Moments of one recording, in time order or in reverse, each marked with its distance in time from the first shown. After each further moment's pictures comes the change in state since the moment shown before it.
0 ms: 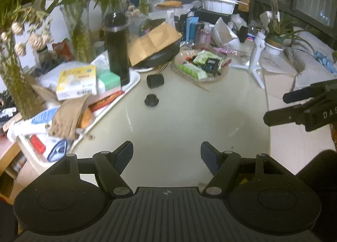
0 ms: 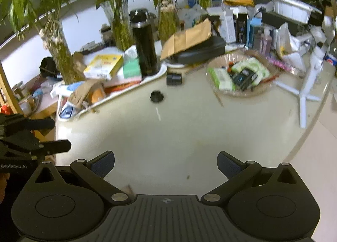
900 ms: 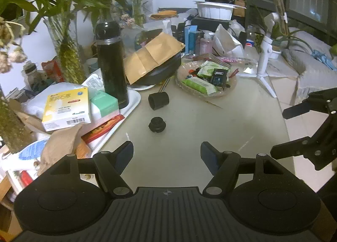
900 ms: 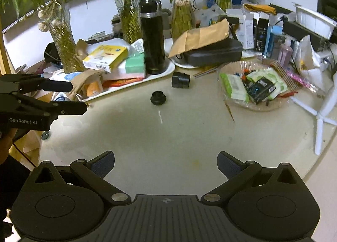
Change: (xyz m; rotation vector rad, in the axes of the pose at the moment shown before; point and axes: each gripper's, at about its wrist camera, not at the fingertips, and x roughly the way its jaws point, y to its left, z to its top) left arm 0.066 0.025 0.021 0.079 -0.077 -0.015; right arm 0.065 -0.012 0.004 -0.122 0.002 0.044
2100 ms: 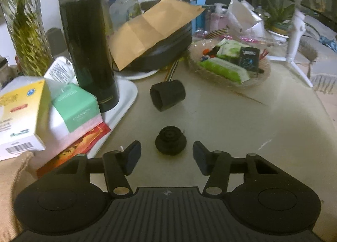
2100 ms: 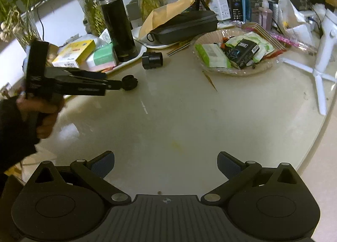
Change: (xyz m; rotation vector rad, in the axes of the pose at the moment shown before) left arm 0.160 0.032 0.014 0.035 0.070 -0.016; right arm 0.041 -0.046 -0.032 0.179 0.031 -0.009
